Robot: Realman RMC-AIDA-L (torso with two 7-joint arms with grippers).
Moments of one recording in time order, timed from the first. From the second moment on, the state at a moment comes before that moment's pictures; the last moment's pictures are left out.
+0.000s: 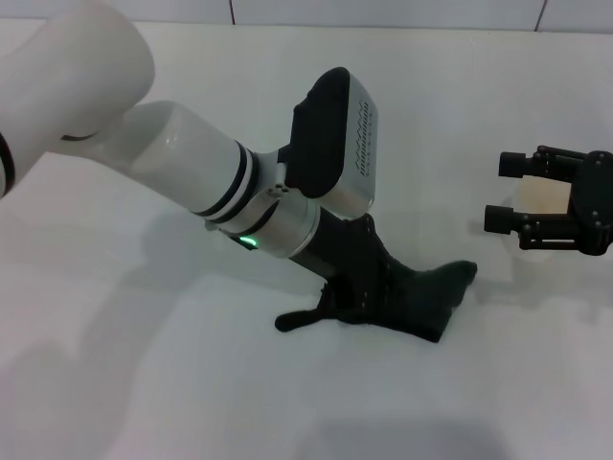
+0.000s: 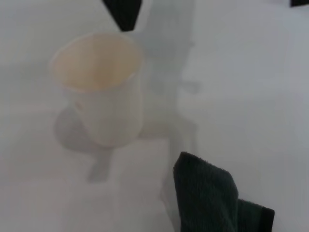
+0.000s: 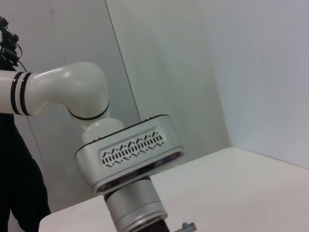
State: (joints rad) left arm -0.94 -2.09 1.80 0.58 1.80 1.06 -1.50; right arm 0.31 2.01 -0.93 -0.93 -1.63 -1.67 1.50
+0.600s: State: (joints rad) left arm -0.94 -2.08 1.63 0.57 1.96 0.98 -1.50; right arm 0.31 2.01 -0.93 -0.93 -1.63 -1.66 1.50
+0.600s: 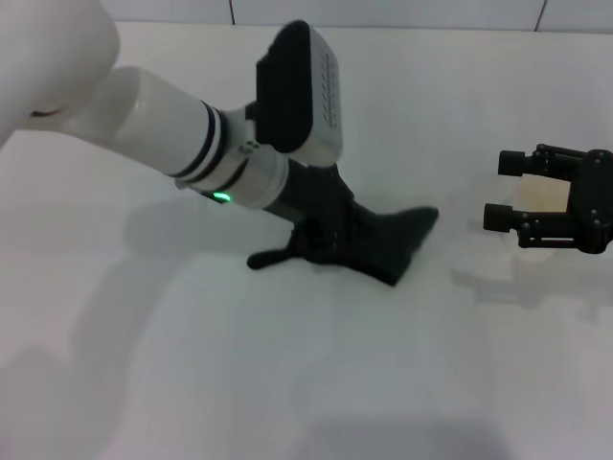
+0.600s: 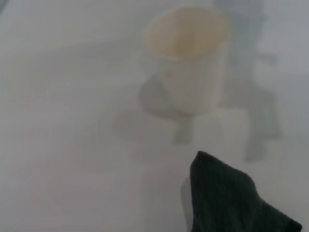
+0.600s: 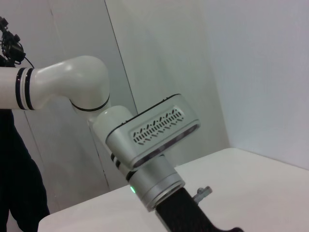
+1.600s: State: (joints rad) left arm -0.91 -2.08 1.50 0.59 2.13 0.90 -1.59; right arm 0.29 2.01 -0.92 -0.93 -1.64 -1.67 1.51
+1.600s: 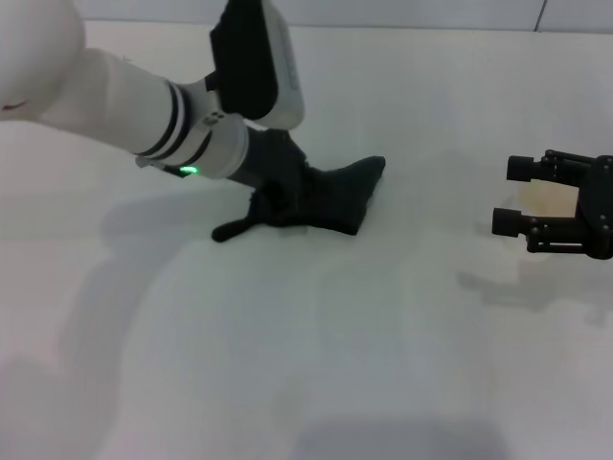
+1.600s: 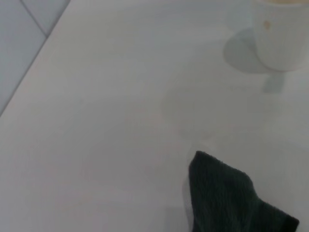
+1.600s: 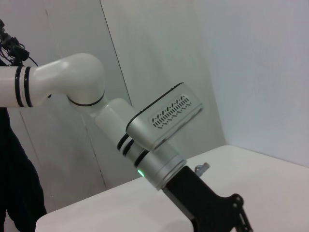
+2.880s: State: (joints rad) left arm -0.54 -2.08 1.34 0.98 2.20 1.08 -1.68; right arm 0.30 2.01 -0.93 -0.93 -1.63 -1.67 1.52
